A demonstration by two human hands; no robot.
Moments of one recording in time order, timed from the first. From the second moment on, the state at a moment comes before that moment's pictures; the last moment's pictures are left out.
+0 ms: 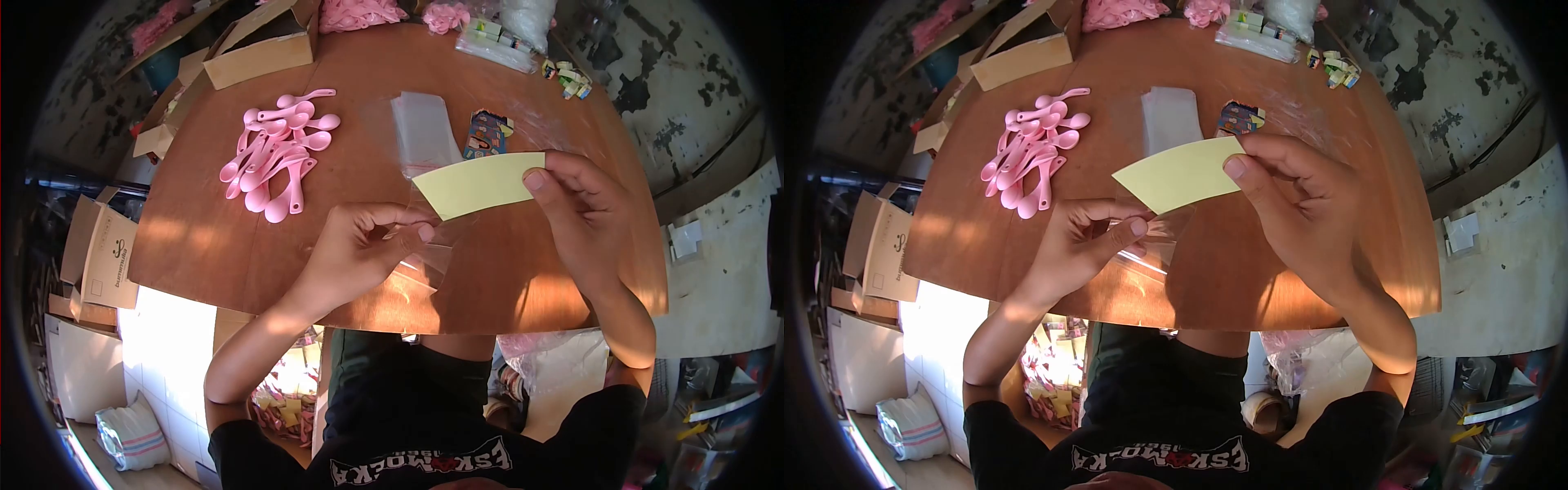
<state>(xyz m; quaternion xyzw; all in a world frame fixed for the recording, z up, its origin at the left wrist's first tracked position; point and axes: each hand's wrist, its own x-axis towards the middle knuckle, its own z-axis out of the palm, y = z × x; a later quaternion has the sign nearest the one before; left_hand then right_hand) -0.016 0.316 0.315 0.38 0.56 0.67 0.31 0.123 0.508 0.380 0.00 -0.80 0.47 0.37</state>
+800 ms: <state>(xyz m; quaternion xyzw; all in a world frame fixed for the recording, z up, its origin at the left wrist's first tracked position) -0.011 0.319 0.328 0.45 0.56 0.65 0.25 0.105 0.496 0.378 0.13 -0.91 0.33 0.21</state>
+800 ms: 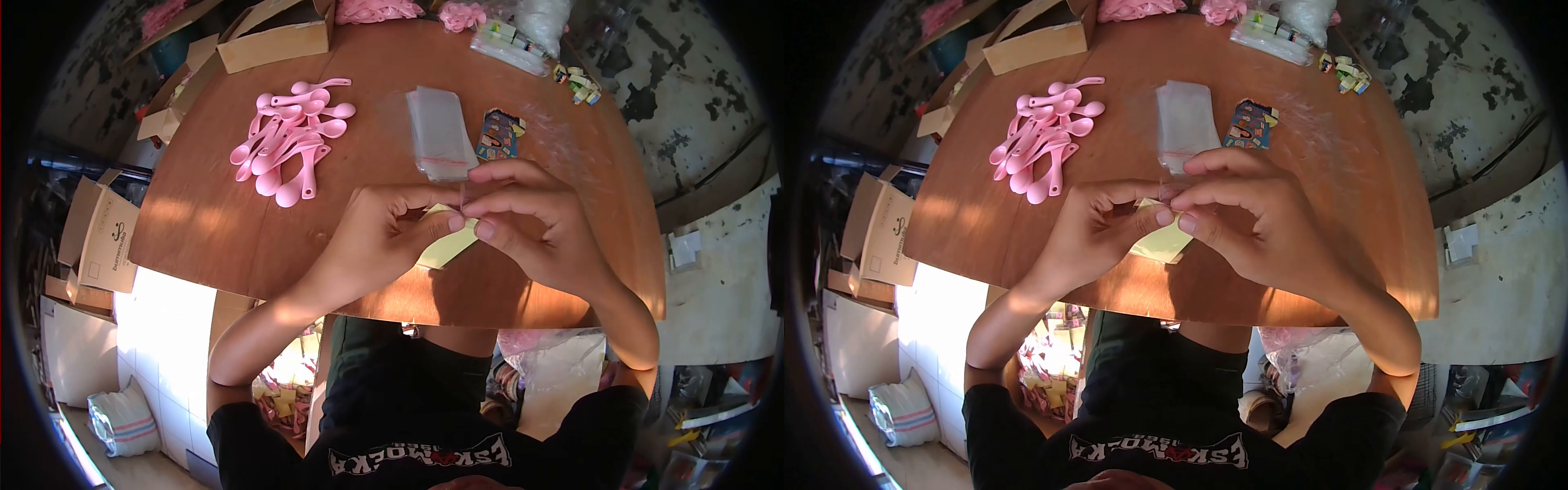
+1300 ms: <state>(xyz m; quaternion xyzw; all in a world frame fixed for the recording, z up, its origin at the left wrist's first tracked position) -0.005 0.311 0.313 0.44 0.52 0.72 0.14 0.078 0.479 0.398 0.10 -0.97 0.21 -0.08</state>
